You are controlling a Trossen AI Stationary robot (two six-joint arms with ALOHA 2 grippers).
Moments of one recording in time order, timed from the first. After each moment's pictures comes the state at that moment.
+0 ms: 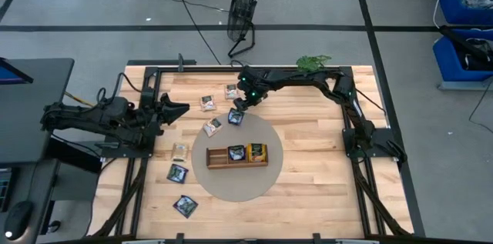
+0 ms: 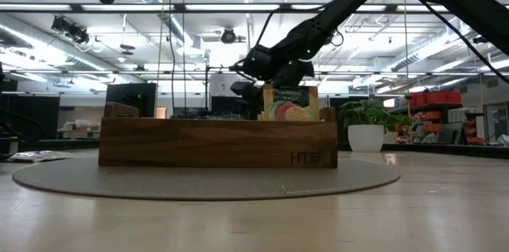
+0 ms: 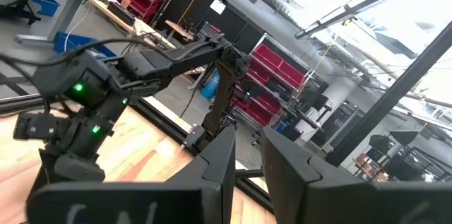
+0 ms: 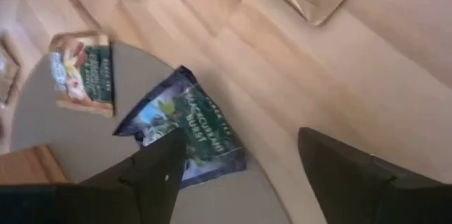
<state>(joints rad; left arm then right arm) -0.14 0.46 0.51 0.10 -0.36 -0.62 -0.43 2.21 1.59 -0.49 -0.39 0.52</state>
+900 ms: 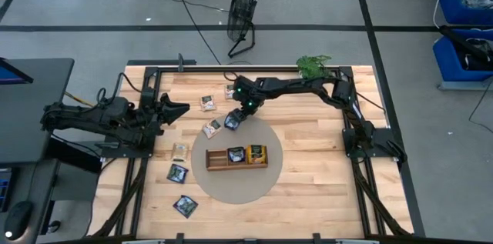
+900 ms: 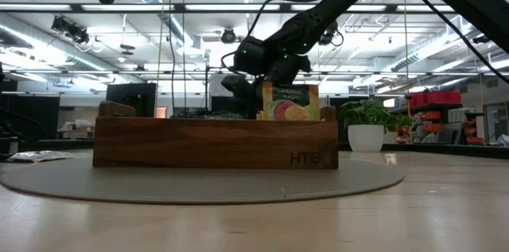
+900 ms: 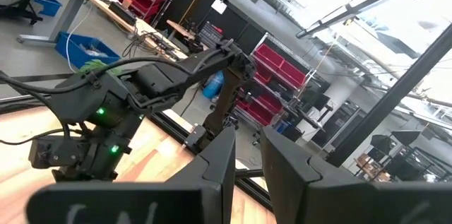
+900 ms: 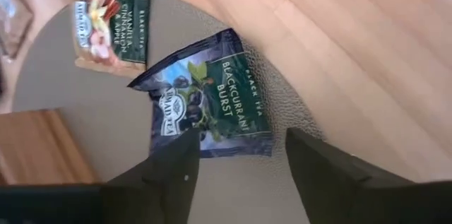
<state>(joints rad) -0.14 0.46 0.51 0.09 -0.36 -0.62 -0.33 2.21 1.59 -0.50 -0.37 0.50</state>
